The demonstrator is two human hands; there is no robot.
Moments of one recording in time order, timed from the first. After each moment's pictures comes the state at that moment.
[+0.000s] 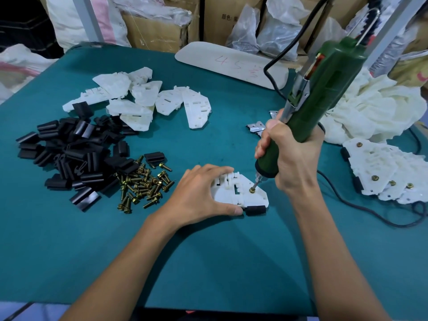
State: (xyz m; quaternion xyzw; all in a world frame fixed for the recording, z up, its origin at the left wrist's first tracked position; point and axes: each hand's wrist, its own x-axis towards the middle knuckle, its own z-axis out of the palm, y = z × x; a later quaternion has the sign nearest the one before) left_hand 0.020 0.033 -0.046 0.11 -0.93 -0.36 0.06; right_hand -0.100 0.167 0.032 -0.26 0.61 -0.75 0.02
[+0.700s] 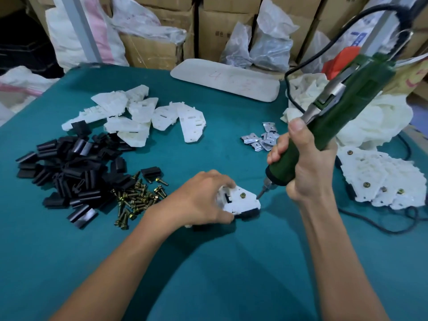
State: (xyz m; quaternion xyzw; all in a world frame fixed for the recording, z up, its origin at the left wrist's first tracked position) left_hand 0.002 0.029 -0.015 0.07 -0.95 -0.30 -0.07; right_hand -0.106 0.190 0.050 -0.21 0.56 -0.80 0.04
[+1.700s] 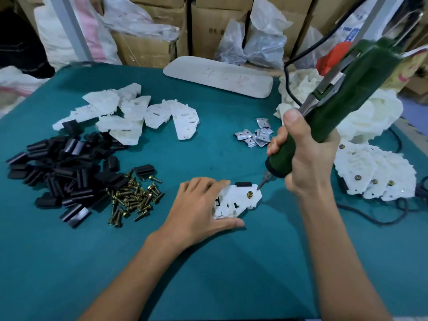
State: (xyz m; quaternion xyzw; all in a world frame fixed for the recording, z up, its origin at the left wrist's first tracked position) left_hand 0.019 0.053 -0.054 0.07 -0.98 -0.19 0.07; right_hand -0.109 0.196 0.057 -0.20 0.56 -0.80 -0.01
